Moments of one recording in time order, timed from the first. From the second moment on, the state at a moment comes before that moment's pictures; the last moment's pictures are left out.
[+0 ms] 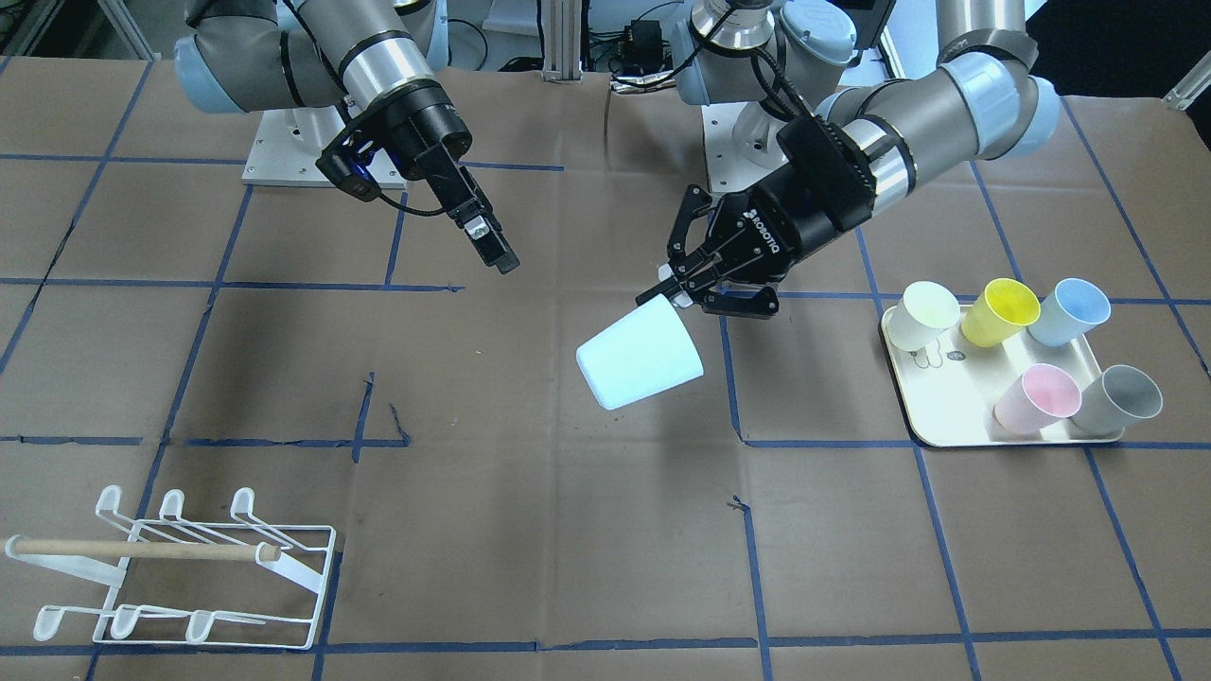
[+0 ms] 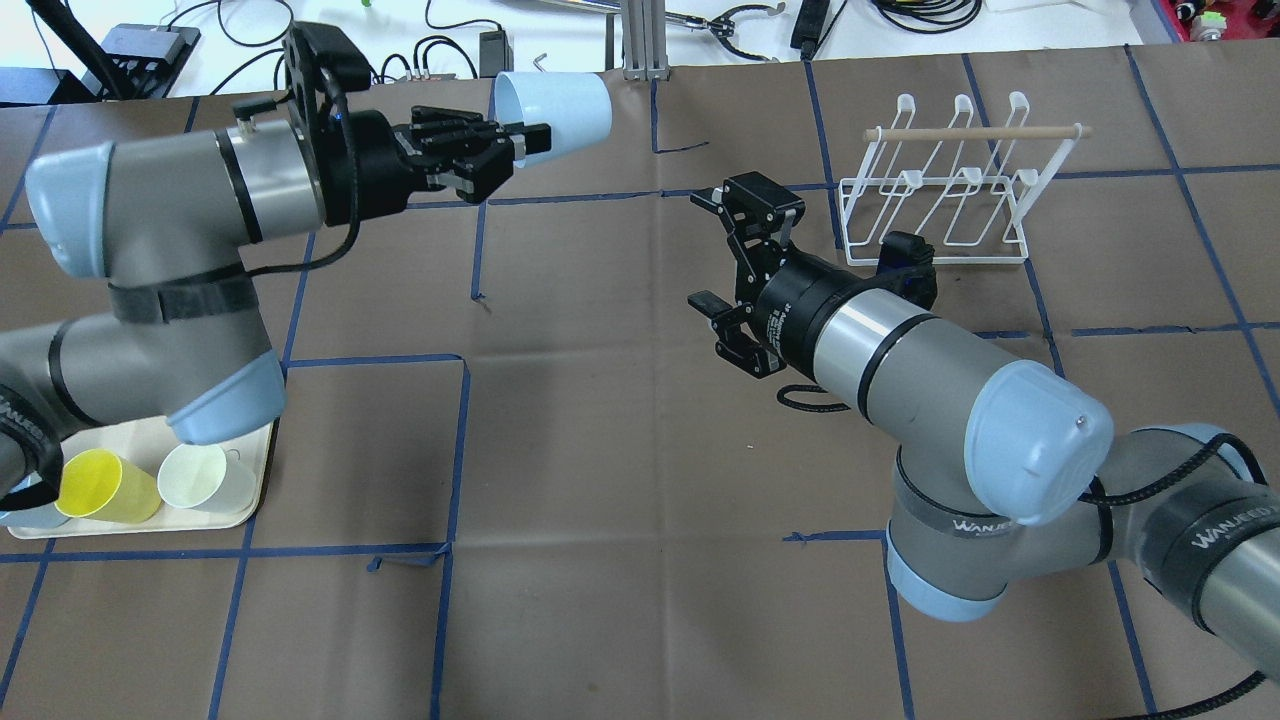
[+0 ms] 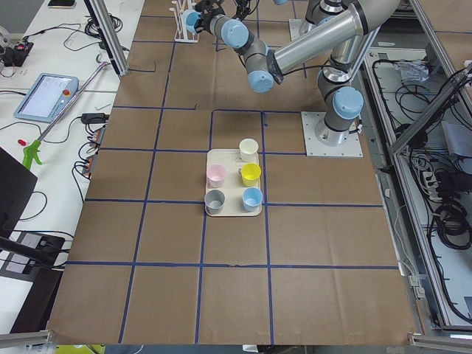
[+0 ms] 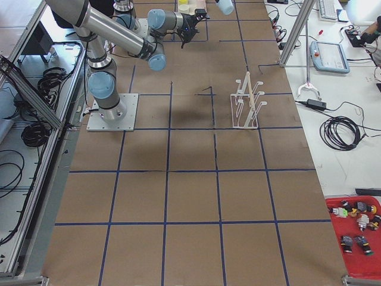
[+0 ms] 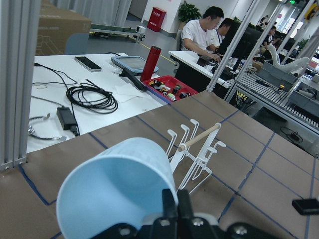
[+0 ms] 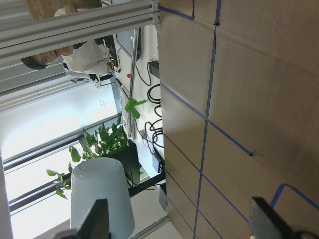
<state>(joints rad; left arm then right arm) -1.43 -1.66 -2.13 -0.14 0.45 0.45 1.74 -1.59 2.33 -3.40 -1.14 1.72</state>
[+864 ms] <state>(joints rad) -1.46 -1.59 -2.31 0.02 0.44 0.44 1.77 -1.52 2.25 -3.40 -1.14 1.73</state>
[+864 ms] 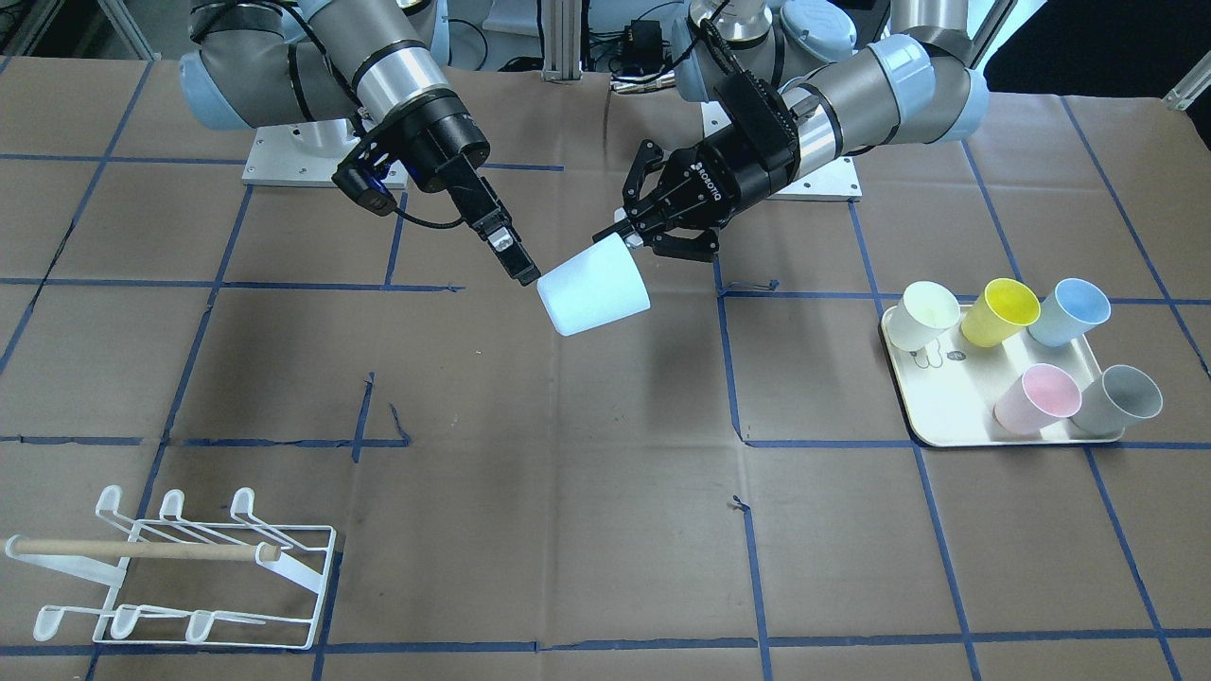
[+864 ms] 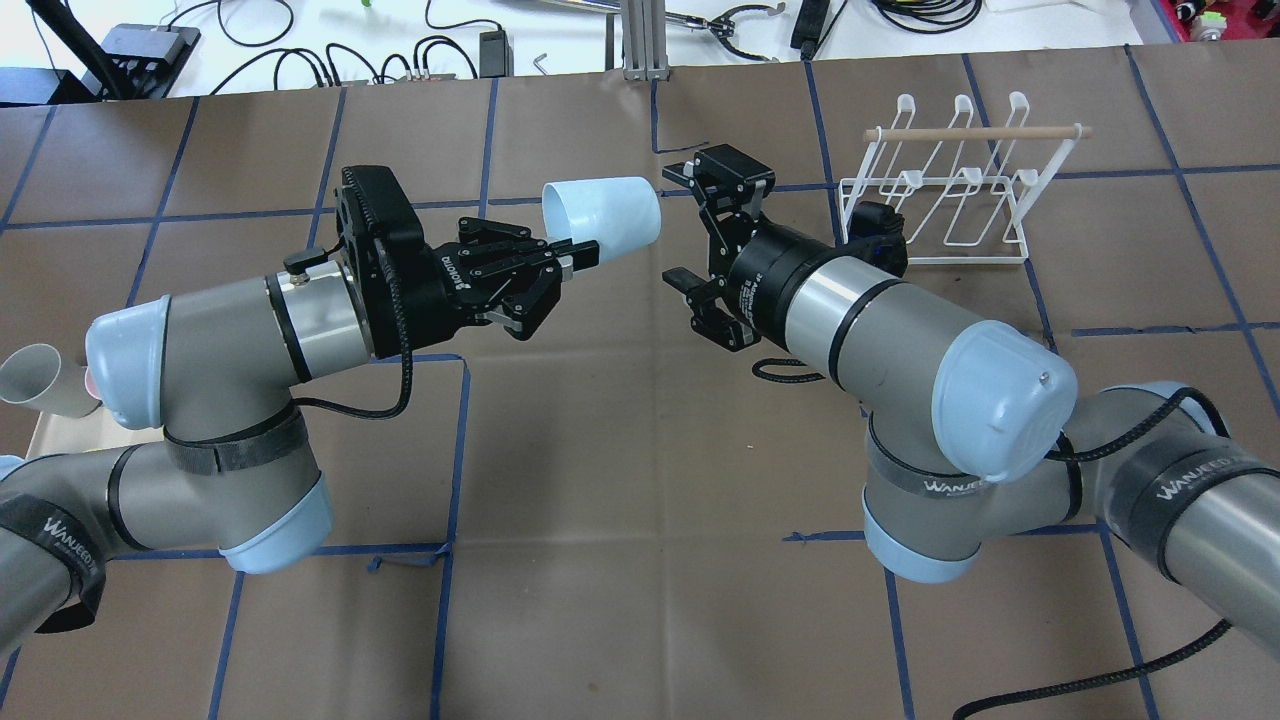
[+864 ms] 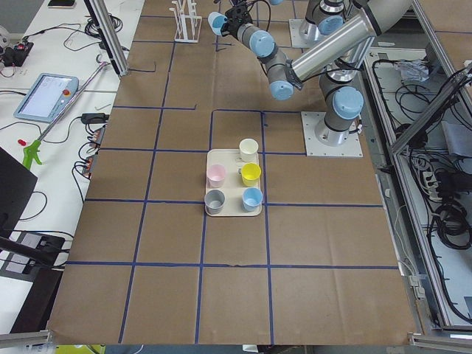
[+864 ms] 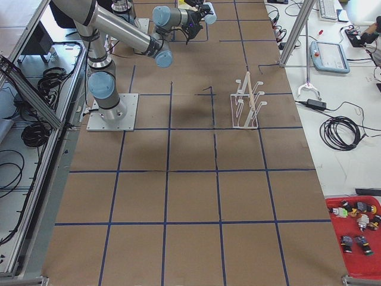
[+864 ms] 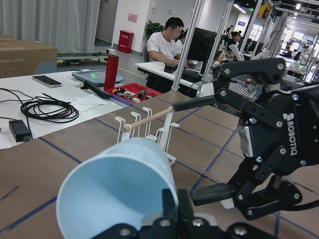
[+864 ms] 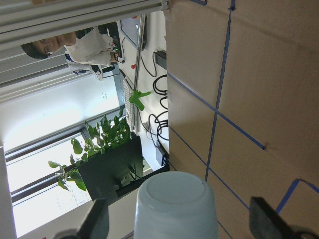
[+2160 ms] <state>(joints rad) -1.46 -1.58 -2.31 0.03 0.44 0.44 1.84 -1.38 2.11 -3.40 -1.18 1.73</state>
